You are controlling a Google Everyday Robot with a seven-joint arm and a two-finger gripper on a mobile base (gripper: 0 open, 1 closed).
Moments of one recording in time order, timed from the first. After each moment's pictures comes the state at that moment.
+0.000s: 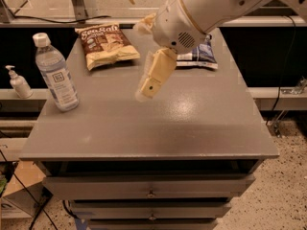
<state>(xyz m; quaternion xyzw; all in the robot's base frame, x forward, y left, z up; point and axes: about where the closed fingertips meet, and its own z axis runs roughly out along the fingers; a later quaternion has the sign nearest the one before) 0.506 0.027 0.975 -0.69 0.61 0.21 0.33</state>
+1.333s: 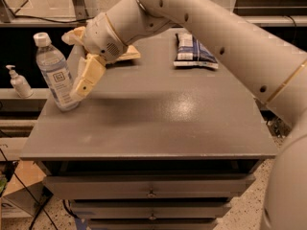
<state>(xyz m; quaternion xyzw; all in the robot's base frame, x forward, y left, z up) 0.537 0.187 0.943 -0.72 0.48 0.35 0.36</state>
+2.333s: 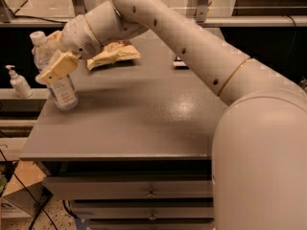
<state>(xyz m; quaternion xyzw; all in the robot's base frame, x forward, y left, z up) 0.561 0.256 0.938 -0.72 0.42 0.41 0.37</state>
